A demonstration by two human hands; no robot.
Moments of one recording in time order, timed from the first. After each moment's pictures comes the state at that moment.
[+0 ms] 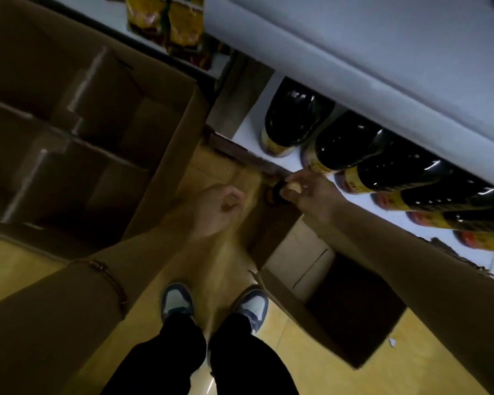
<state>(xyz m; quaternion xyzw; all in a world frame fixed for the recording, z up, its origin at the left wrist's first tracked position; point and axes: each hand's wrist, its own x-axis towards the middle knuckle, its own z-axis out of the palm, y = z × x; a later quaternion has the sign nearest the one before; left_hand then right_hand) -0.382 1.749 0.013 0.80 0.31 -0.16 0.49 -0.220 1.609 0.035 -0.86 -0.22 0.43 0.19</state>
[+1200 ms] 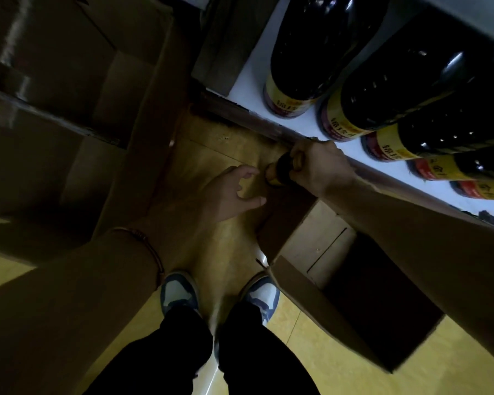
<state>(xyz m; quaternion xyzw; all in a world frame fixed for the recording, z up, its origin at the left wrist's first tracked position) -0.369 1.733 -0.092 0.75 0.30 -0.20 0.55 -0.213 1.615 -0.055 -0.88 -0.34 0.32 0.04</state>
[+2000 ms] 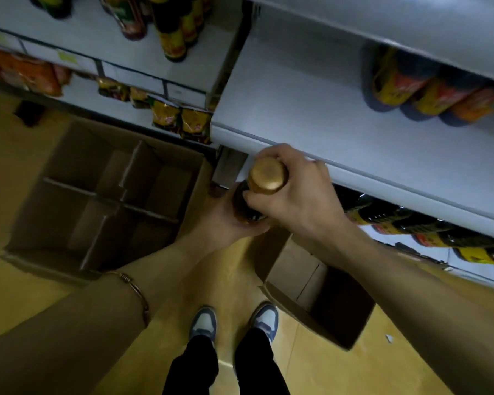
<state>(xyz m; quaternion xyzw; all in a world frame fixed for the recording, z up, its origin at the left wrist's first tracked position) -0.369 1.767 0.202 0.71 0.28 -0.08 0.65 -0.272 1.657 0.322 -0.84 -0.33 0.23 0.37</state>
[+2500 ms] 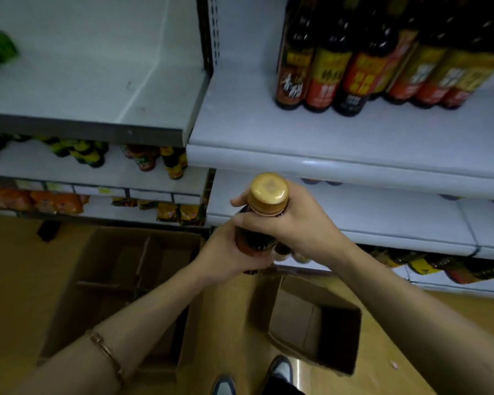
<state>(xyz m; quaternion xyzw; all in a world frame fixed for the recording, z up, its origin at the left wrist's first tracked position) -0.378 1.770 0.451 0.81 0.07 -0.03 0.58 -0.311 1.637 0.541 -0.75 -0.29 0.24 0.54</state>
